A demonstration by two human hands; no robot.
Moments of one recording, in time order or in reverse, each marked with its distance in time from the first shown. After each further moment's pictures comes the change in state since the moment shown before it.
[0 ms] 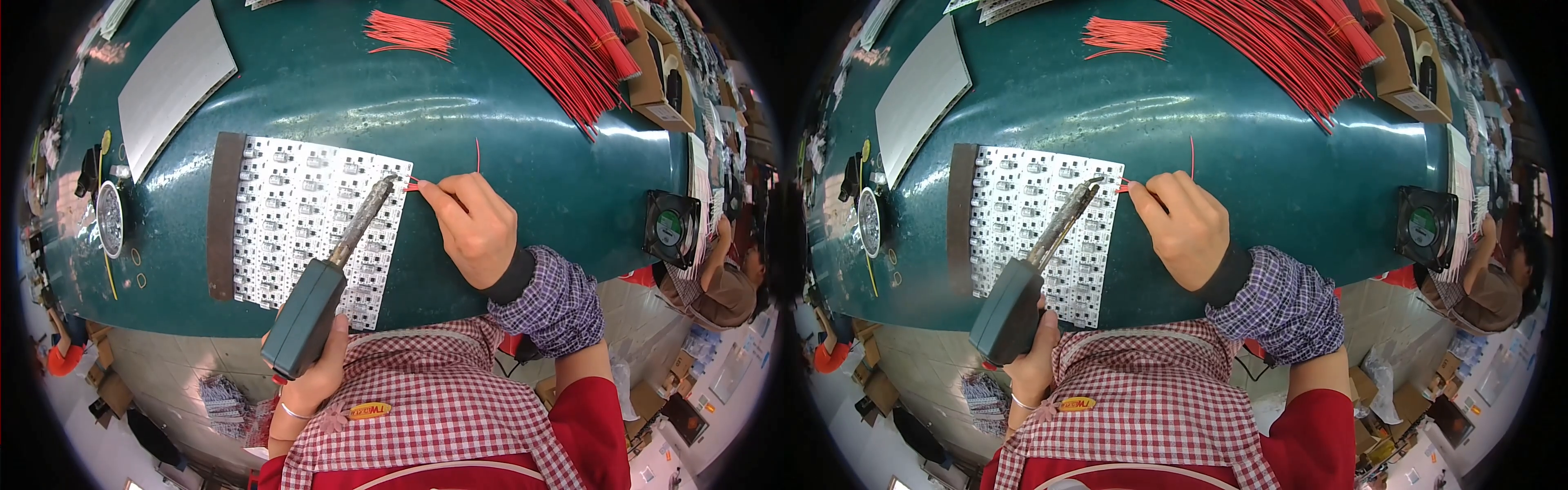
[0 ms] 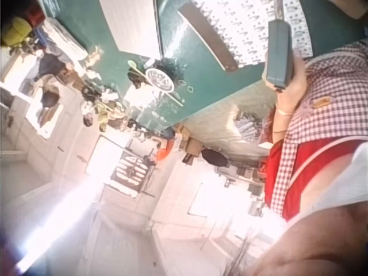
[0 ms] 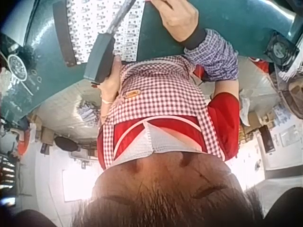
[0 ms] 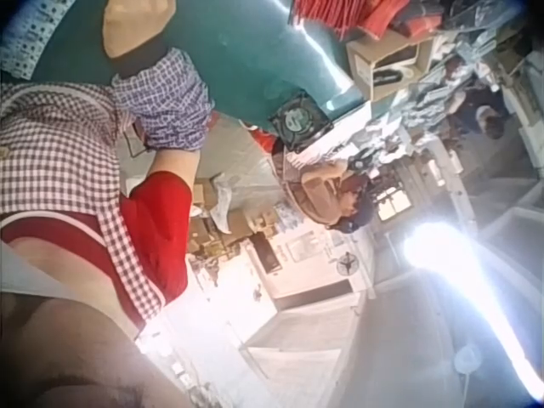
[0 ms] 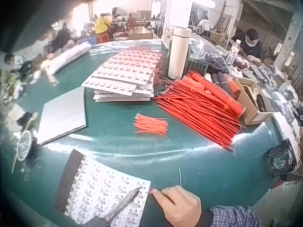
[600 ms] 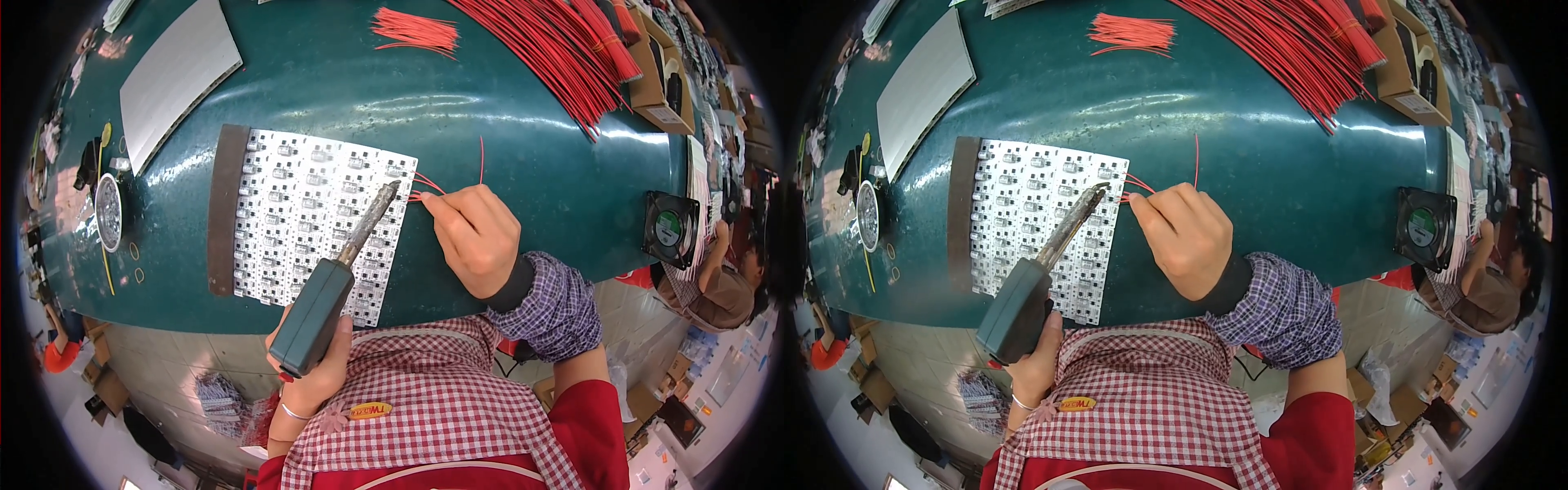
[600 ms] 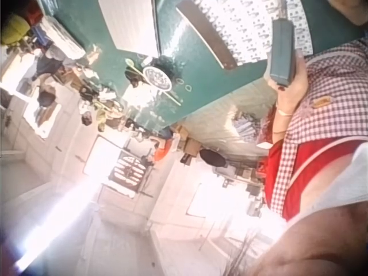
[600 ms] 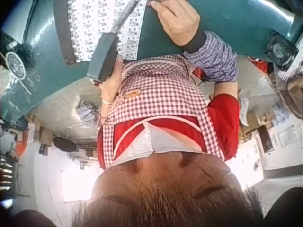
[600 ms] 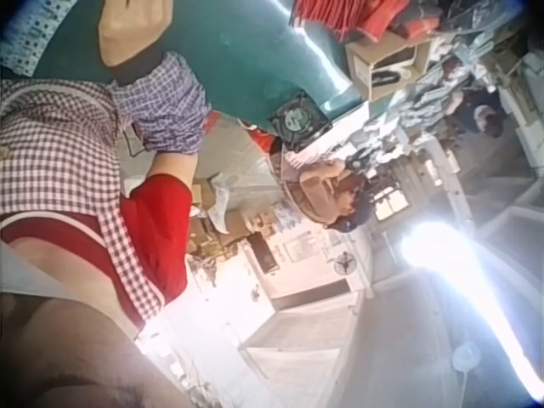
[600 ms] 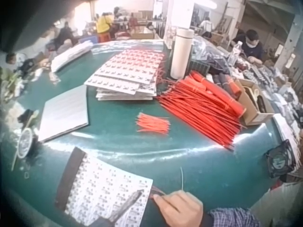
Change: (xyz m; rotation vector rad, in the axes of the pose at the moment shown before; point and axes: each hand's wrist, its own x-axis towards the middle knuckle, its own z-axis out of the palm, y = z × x) left_hand 0.002 -0.003 -0.004 0.126 -0.048 0.259; right_hand -0.008 -0.007 0.003 0.042 0.105 -0.069
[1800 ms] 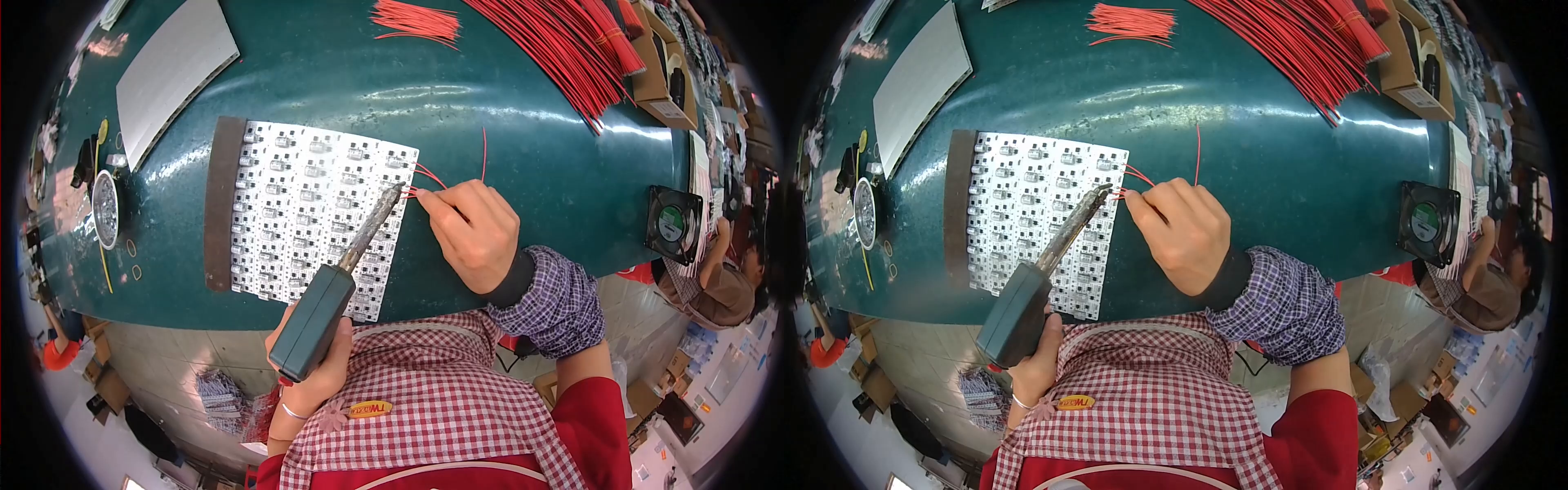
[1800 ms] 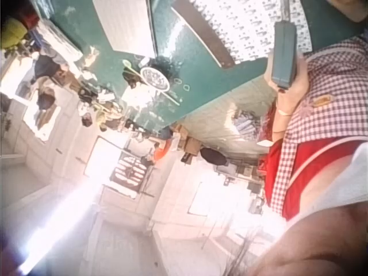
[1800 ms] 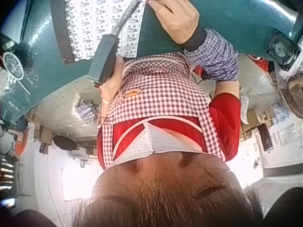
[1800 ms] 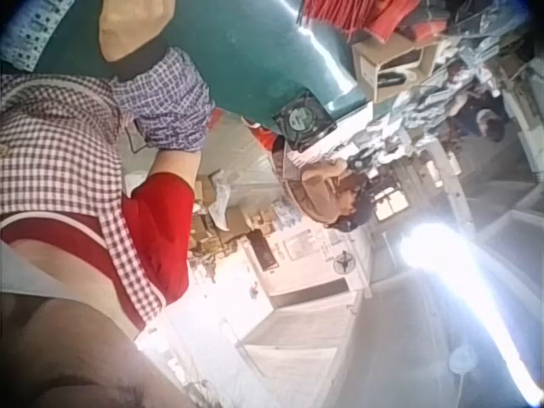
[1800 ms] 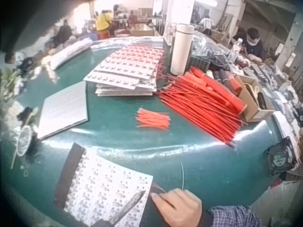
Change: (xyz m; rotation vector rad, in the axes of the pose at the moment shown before) left_hand -0.010 -0.007 -0.005 0.015 -0.074 -0.043; right_hand -0.002 -0.006 -0.002 -0.011 -0.115 0.042
